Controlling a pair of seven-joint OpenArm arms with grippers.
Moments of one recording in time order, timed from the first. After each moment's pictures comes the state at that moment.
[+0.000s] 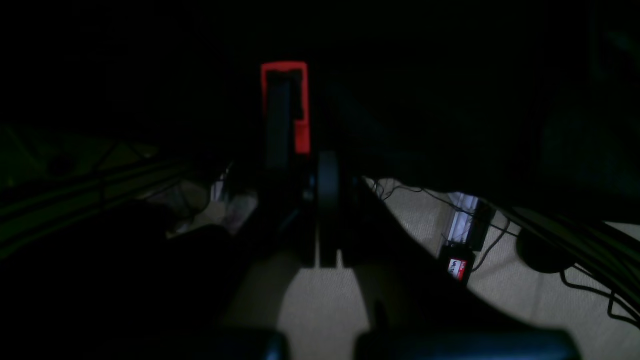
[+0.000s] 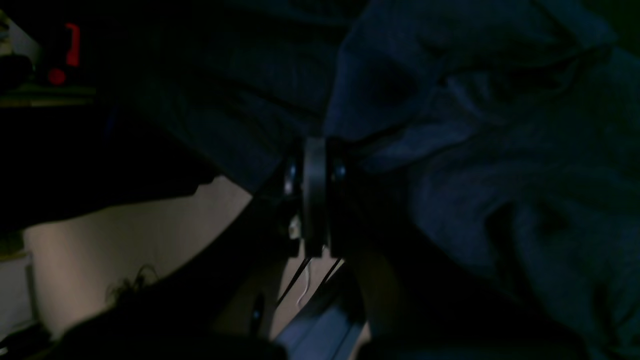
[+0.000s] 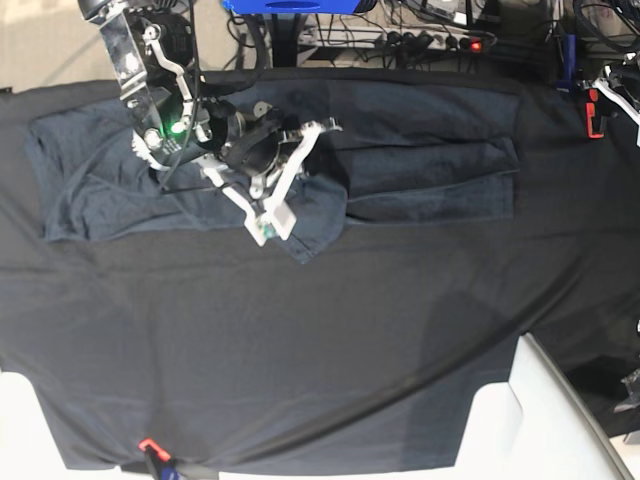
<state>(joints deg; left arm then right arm) 23.7 -21.5 -51.7 81.3 -18.8 -41.5 47.9 -10.7 3.3 -22.7 103.3 25.7 1.2 -61.7</state>
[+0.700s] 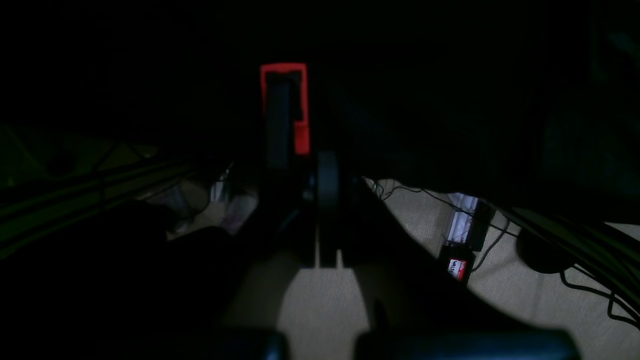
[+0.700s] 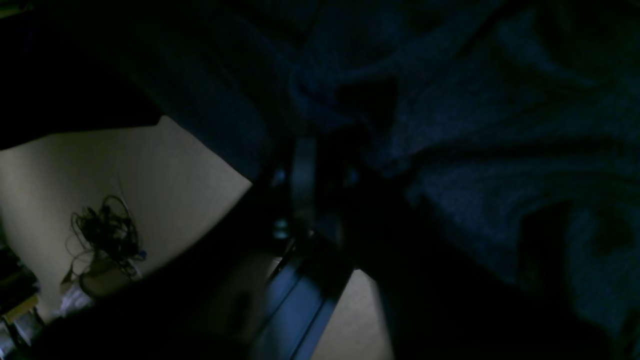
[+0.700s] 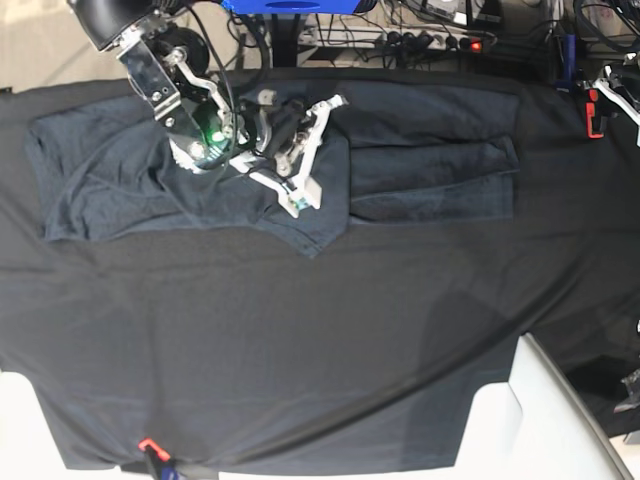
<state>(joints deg) 23.6 -21.6 -51.7 81.2 -18.8 -41.5 47.9 -4.6 6.0 -32.8 91.0 25.7 1.1 -61.7</state>
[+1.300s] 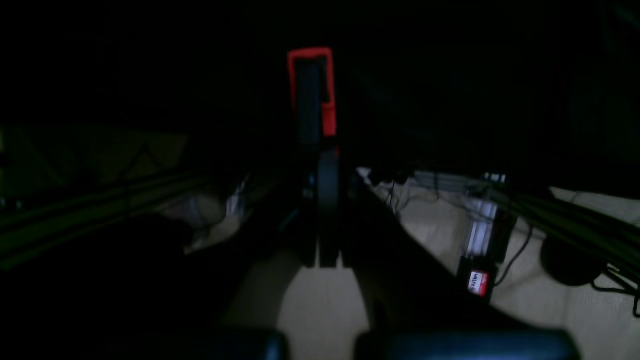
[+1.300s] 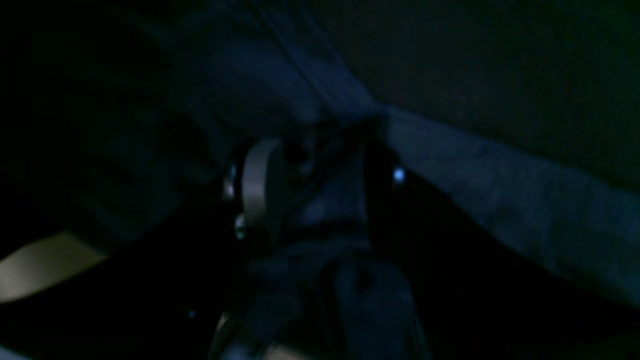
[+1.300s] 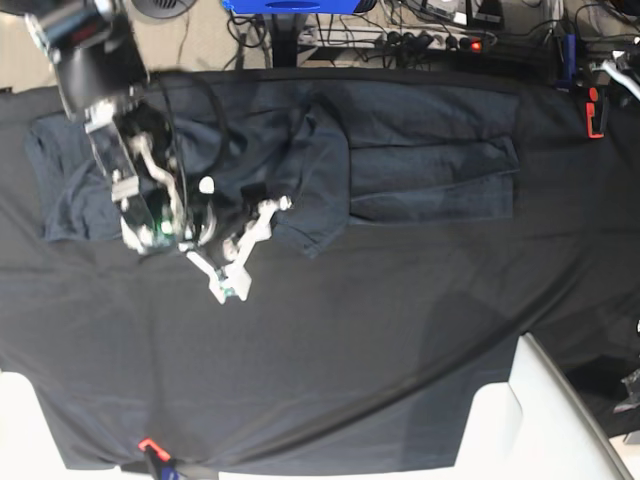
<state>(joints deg) 31.2 -23.2 -52.1 79.7 -18.8 -41.5 35.8 8.4 7.1 -21.1 77.7 25.9 0.9 -58.9</state>
